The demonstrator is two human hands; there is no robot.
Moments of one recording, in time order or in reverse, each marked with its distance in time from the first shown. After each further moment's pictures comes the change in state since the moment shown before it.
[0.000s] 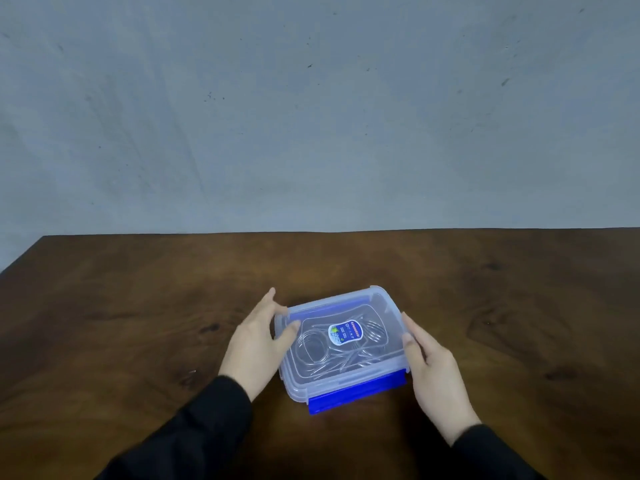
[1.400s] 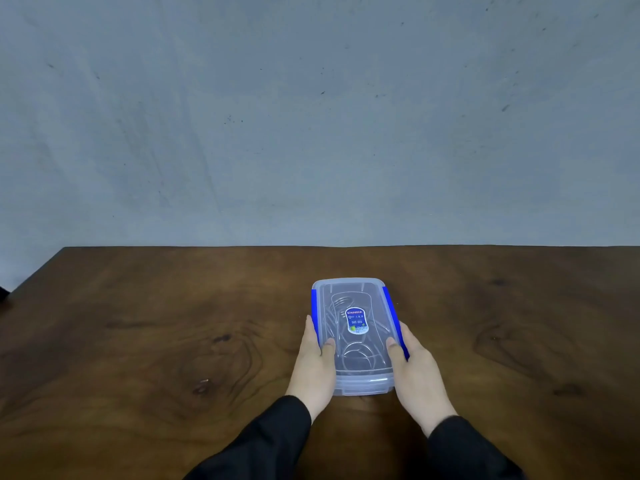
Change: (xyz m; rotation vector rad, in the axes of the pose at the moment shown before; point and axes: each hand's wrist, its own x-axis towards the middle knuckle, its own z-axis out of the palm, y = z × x) left_hand -0.015 0.041 0.054 -0.660 -0.146 -0.230; right_hand 0.009 -0.012 0.034 0.022 -0.086 -0.011
